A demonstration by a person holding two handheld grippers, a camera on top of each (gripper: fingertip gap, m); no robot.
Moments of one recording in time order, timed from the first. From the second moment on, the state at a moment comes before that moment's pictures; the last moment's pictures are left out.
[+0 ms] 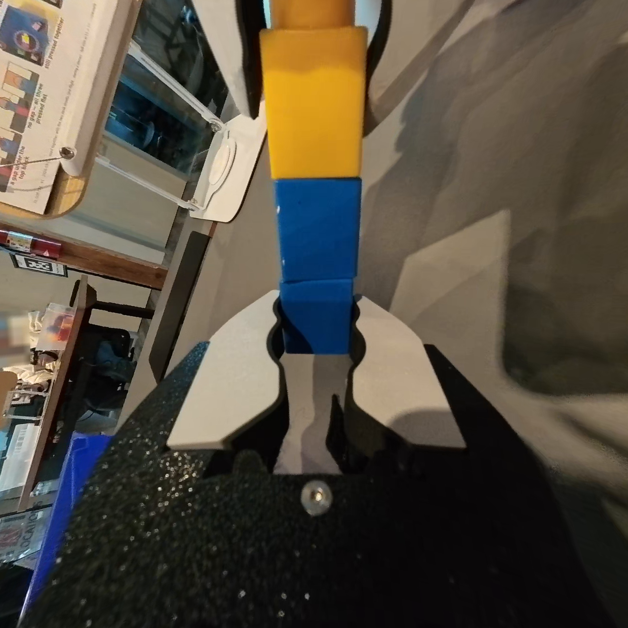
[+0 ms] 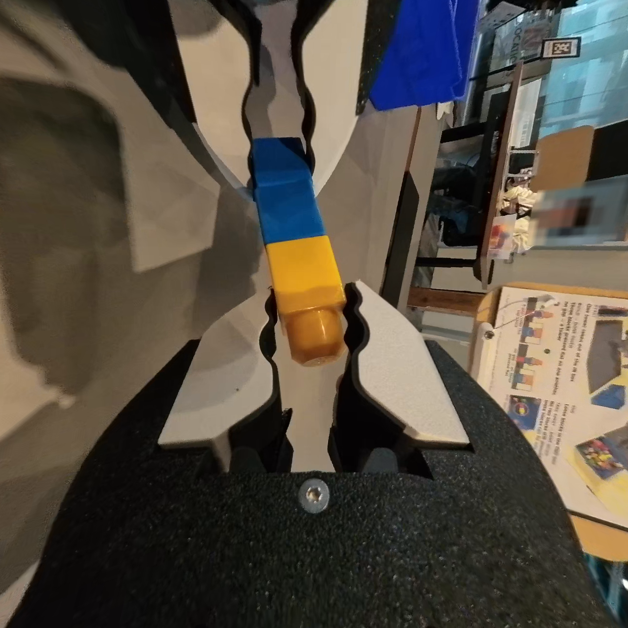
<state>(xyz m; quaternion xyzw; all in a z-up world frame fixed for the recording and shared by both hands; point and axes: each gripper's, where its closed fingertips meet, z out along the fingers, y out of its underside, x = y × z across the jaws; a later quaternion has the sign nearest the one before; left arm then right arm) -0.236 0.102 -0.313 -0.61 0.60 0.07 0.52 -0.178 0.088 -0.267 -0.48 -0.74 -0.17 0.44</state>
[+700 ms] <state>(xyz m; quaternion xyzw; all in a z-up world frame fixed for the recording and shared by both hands) -0.215 0.096 -0.296 -0.56 0.59 0.06 0.58 -0.177 0.087 -0.275 -0.57 -0.71 -0.11 0.41</state>
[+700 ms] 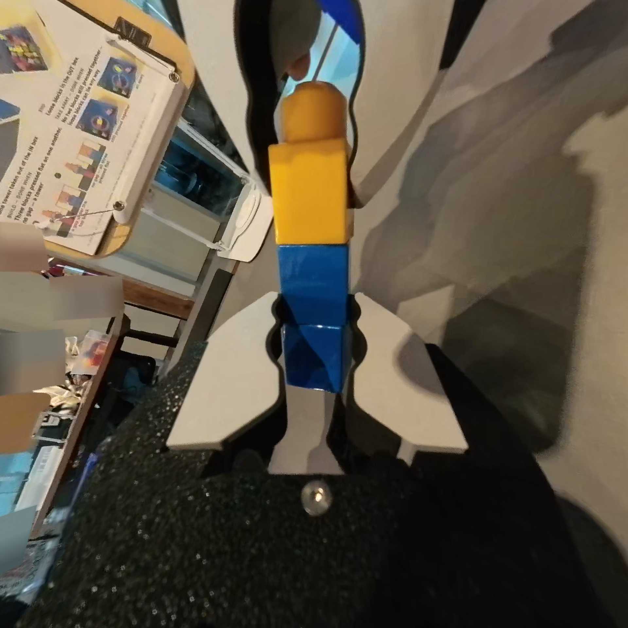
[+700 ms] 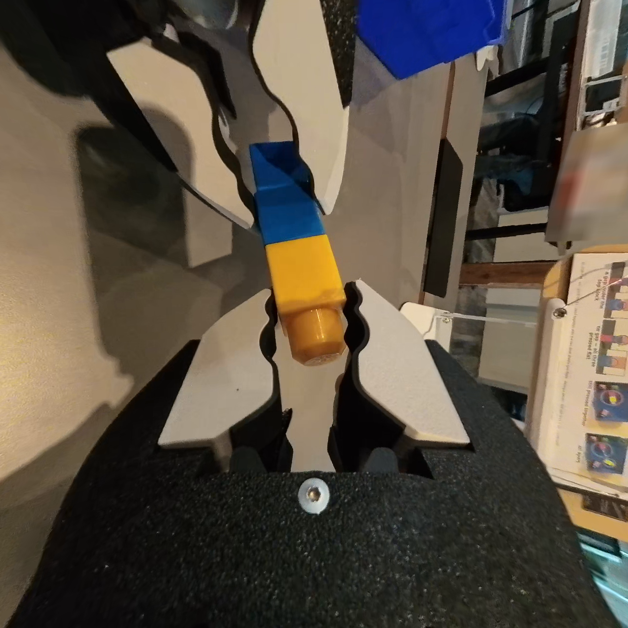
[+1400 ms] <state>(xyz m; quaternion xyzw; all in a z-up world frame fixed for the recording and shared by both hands) -0.230 0.109 -0.297 -0.56 0.59 0.12 0.57 -0.161 0.095 -0.273 -0.62 -0.67 -0.06 0.40</state>
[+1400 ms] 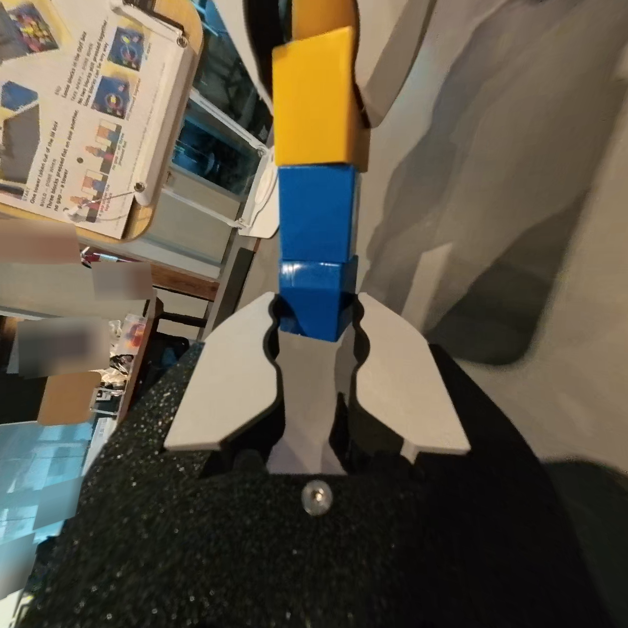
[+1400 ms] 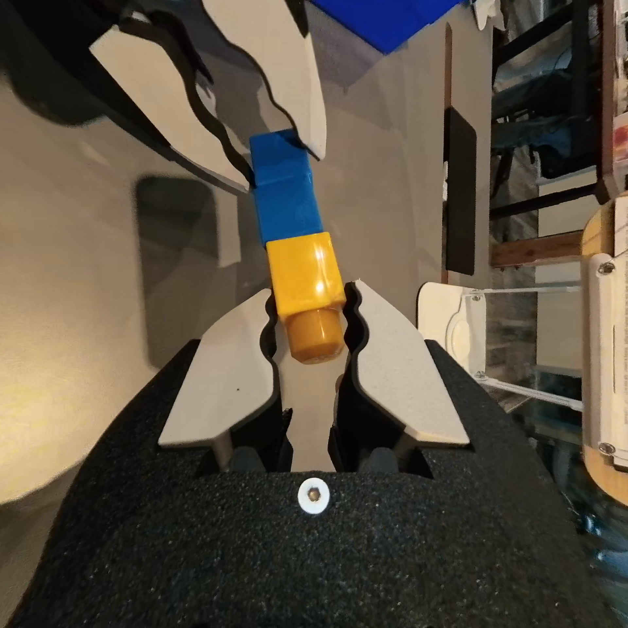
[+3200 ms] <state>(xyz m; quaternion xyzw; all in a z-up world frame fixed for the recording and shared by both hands) -0.216 0.096 -0.288 -0.55 0.59 0.06 0.59 -0.185 0.079 -0.268 -0.52 -0.73 -0.07 0.44</state>
